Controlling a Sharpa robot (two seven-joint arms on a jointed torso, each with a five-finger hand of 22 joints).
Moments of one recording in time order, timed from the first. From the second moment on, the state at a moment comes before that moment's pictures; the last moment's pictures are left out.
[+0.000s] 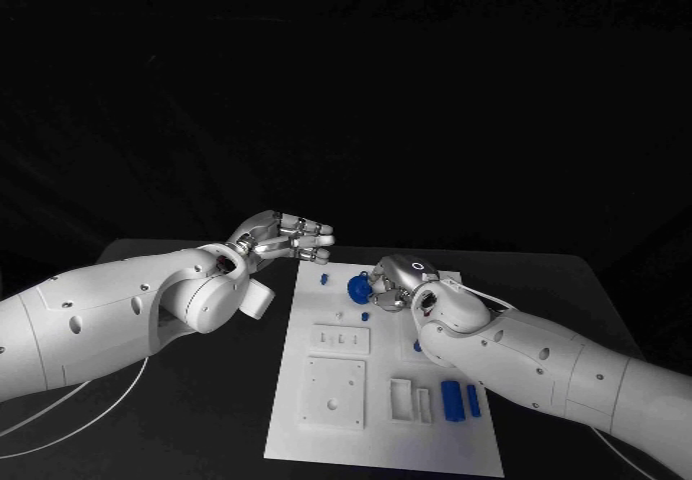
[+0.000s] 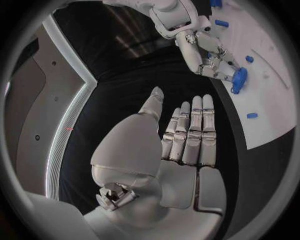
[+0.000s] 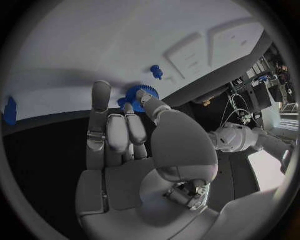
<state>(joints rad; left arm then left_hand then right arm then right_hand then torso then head) 1.36 -0.83 -0.12 1.46 -0.25 -0.22 0.26 1.39 0.00 -0.04 -0.05 0.05 0.92 0.16 0.07 0.07 1.08 0.13 0.06 0.06 1.16 0.11 0.07 0.07 0.08 0.98 0.10 0.32 0.08 1.08 -0.44 0.07 1.15 -1.73 -0.40 -0.31 1.22 -0.11 0.38 -0.14 0.17 1.12 0.09 0.06 0.07 1.42 -0.01 1.13 1.31 1.47 -0.08 1.21 1.23 0.11 1.46 -0.10 0.34 1.03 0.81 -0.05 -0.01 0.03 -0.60</state>
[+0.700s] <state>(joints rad) 1.36 -0.83 -0.12 1.45 -0.25 -0.22 0.26 1.39 0.00 -0.04 -0.05 0.05 0.92 0.16 0.07 0.07 1.08 0.13 0.06 0.06 1.16 0.11 0.07 0.07 0.08 0.98 0.10 0.32 0.08 1.08 -0.44 0.07 1.16 -1.70 -0.46 -0.31 1.24 -0.16 0.27 0.01 0.07 1.05 0.10 0.06 0.07 1.41 0.00 1.12 1.31 1.47 -0.08 1.20 1.22 0.11 1.46 -0.10 0.33 1.02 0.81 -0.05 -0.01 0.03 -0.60</state>
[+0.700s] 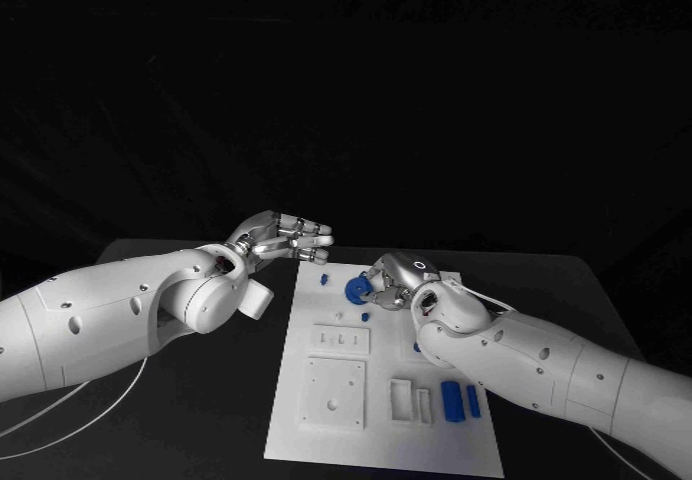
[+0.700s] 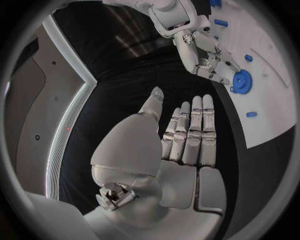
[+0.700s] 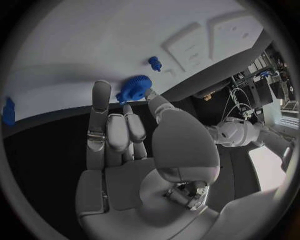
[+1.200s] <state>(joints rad) 1.36 -0.83 -0.12 1.45 -0.25 -0.22 0.26 1.39 0.00 -0.04 -0.05 0.05 0.92 0.16 0.07 0.07 1.08 0.13 0.06 0.06 1.16 0.11 0.07 0.07 0.08 0.98 0.10 0.32 0.08 1.08 -0.45 0.07 1.17 -1.67 -0.49 -0.31 1.24 -0.16 0.26 0.02 0.07 1.05 0.10 0.06 0.07 1.41 0.00 1.12 1.31 1.47 -0.08 1.20 1.22 0.11 1.46 -0.10 0.33 1.01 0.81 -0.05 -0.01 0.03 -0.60</state>
